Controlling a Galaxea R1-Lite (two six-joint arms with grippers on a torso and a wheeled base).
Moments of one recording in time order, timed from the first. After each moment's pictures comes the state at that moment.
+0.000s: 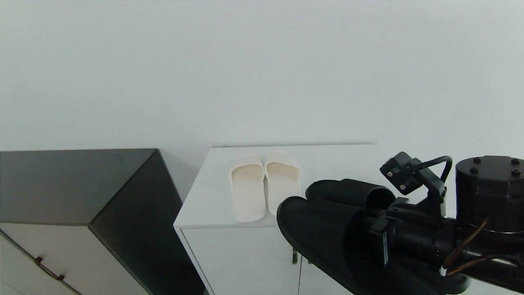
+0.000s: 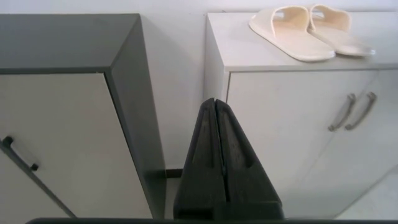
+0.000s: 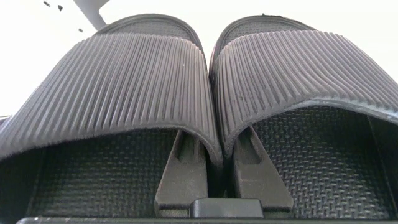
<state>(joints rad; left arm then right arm) 0.00 0.00 0.00 0.00 0.00 -0.01 0.78 1.47 -0.62 -0.55 0.02 0.11</state>
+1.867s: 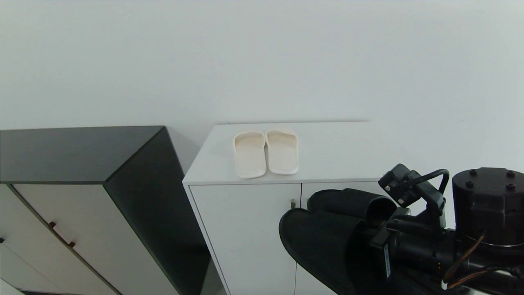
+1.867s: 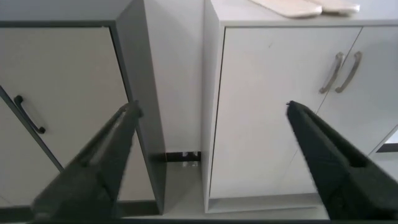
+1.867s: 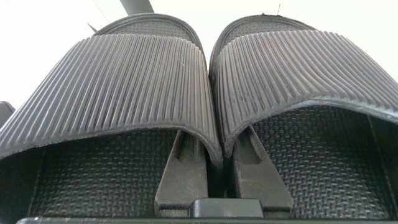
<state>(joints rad) 0.00 0.00 0.00 0.00 0.00 -0.01 0.79 1.48 -0.58 -0.55 0.02 0.11</state>
